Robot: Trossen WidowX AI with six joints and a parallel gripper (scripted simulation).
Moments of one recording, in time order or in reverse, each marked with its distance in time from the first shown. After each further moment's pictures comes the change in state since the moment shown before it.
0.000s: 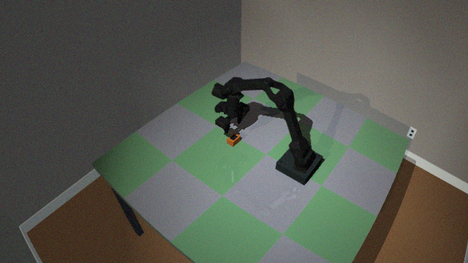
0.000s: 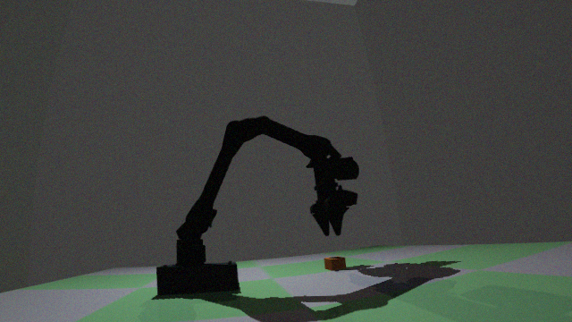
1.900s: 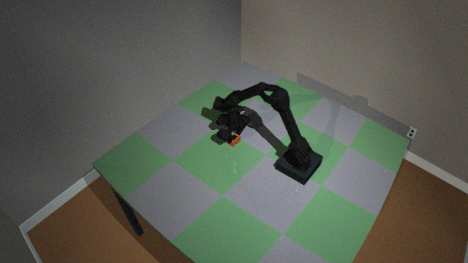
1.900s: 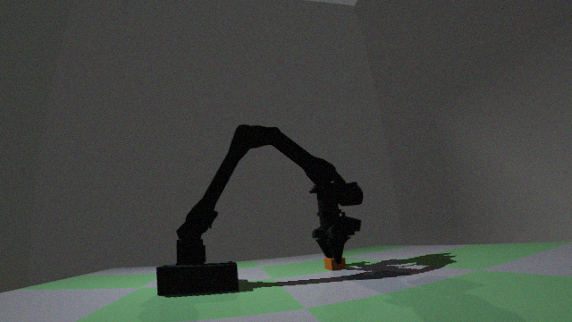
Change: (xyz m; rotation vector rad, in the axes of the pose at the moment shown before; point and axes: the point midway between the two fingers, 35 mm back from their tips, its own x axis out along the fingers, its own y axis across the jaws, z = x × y) arm 0.075 -0.004 -0.004 -0.004 0.013 -0.005
